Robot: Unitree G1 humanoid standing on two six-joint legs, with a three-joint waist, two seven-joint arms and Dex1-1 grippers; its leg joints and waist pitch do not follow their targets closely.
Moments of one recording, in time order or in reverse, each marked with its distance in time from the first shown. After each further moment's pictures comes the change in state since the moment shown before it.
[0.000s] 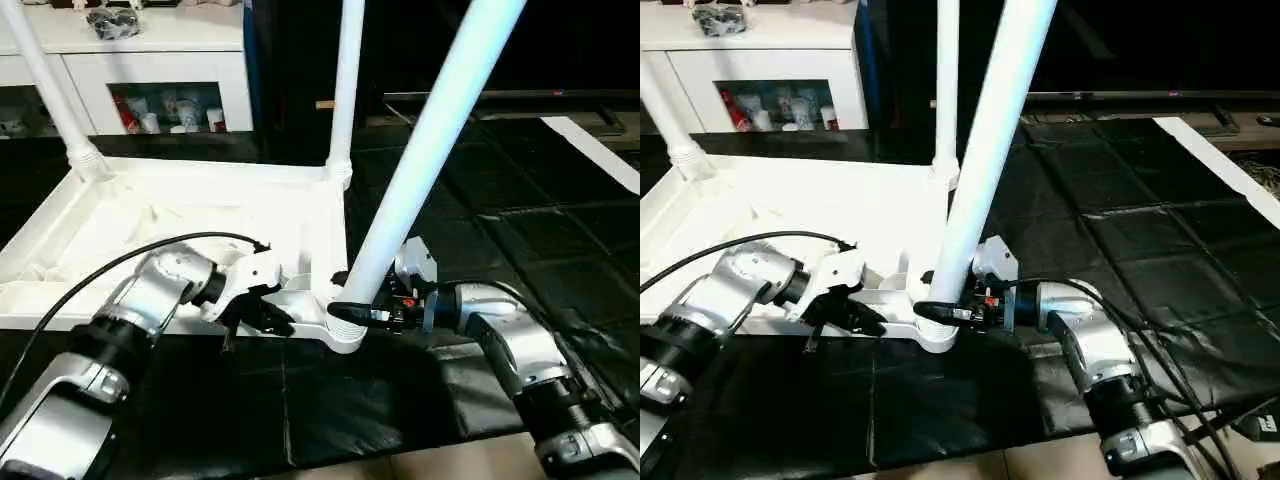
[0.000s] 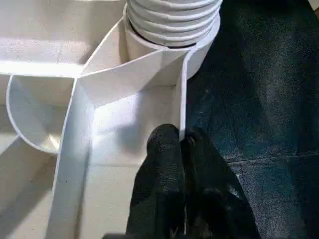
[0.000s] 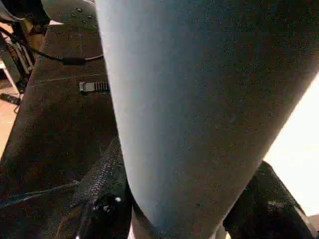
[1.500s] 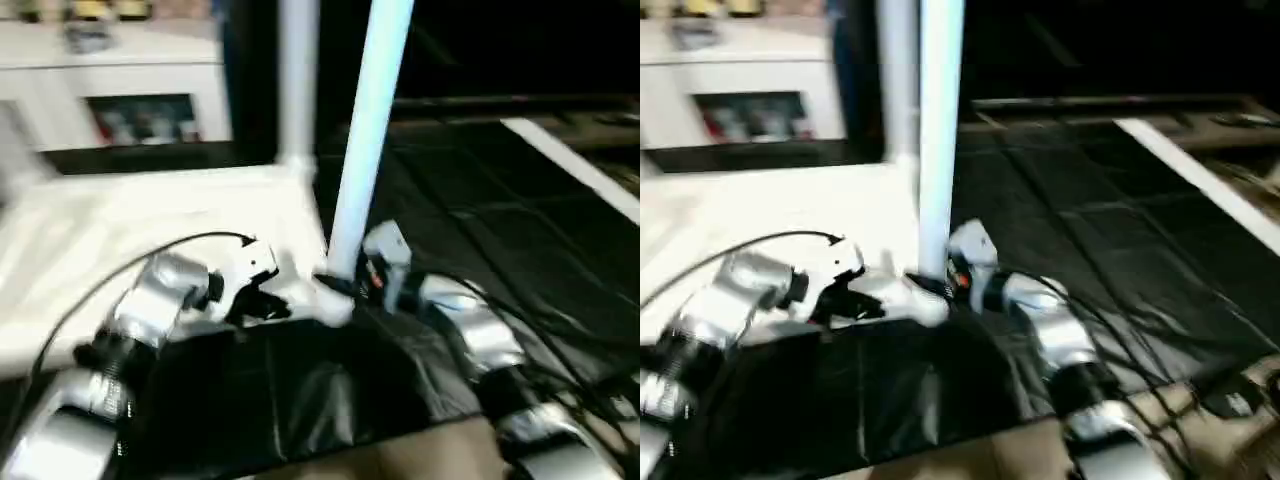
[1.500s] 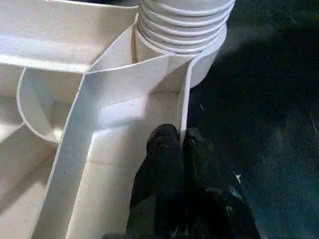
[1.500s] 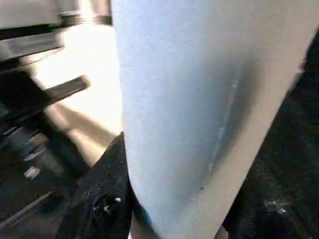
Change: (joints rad) left arm 0.153 -0.101 0.180 -0.256 0.007 0.428 0.374; right arm -0.157 0.206 -0.069 0.305 -0.115 -0.061 -0.473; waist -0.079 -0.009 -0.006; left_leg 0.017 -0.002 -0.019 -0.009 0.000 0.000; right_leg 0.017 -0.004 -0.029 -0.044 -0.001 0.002
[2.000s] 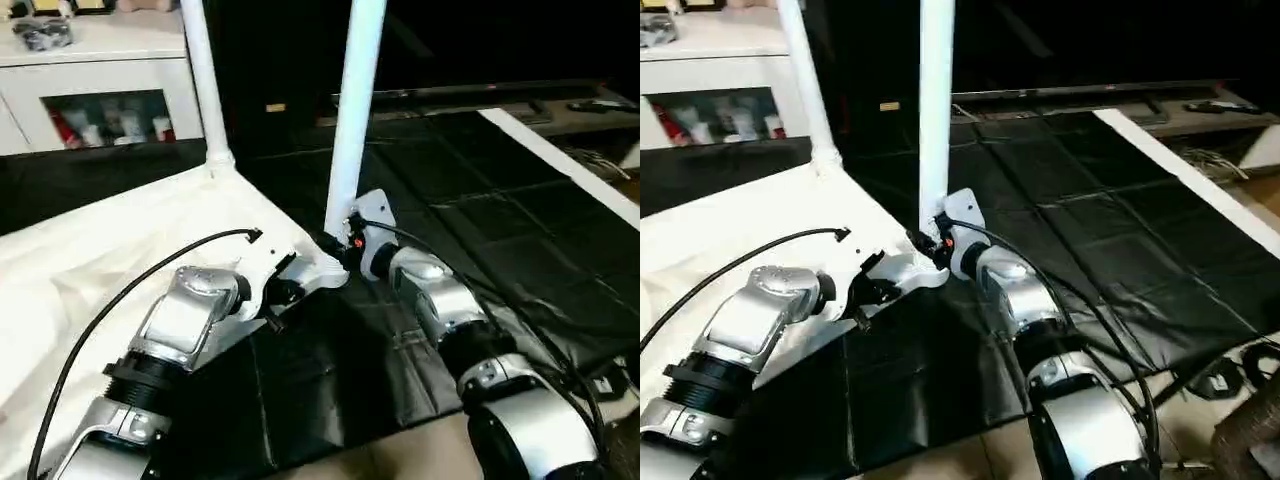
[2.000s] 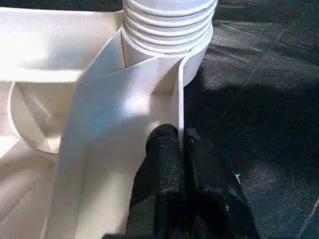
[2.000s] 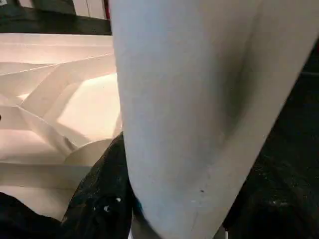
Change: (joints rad) left arm 0.022 -0.099 0.030 -0.126 0.025 0.187 0.226; right arm -0.182 0.071 -0.042 0.238 -0.041 -0.001 -0.166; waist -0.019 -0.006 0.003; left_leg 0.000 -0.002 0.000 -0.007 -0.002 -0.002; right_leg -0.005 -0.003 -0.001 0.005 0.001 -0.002
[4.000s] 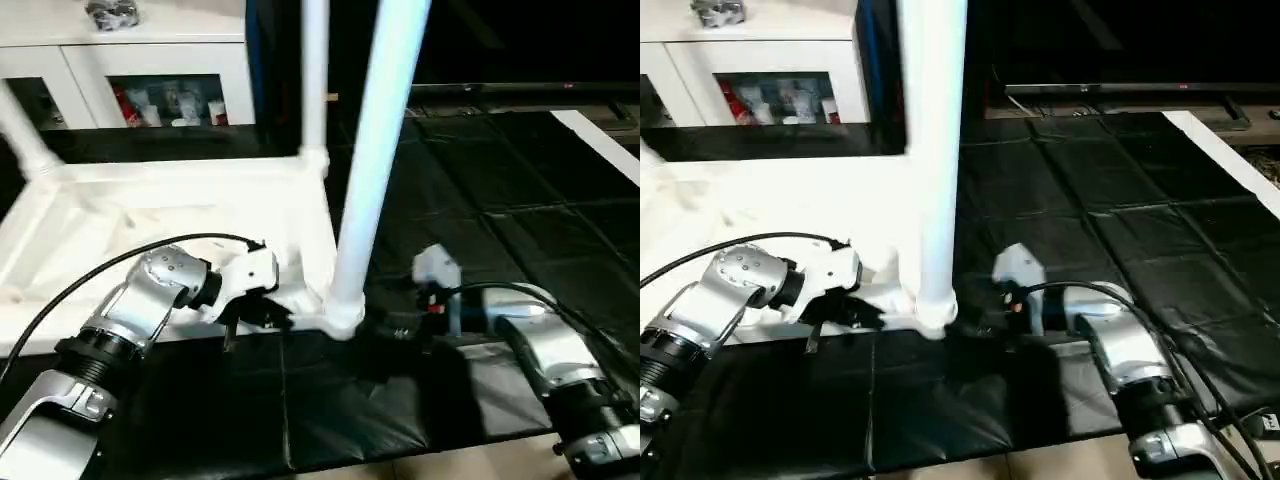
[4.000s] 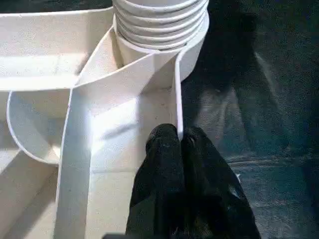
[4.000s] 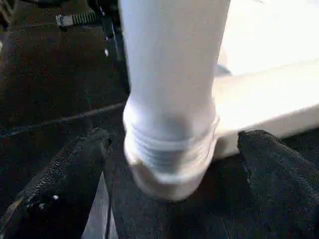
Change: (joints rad) left arm -0.082 0.247 -0.189 0.194 -0.052 -0.591 -0.552; right arm 0.325 -0.371 0.104 -0.530 0.068 0.077 0.670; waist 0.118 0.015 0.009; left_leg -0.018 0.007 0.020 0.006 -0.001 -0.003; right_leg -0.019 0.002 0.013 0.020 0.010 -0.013
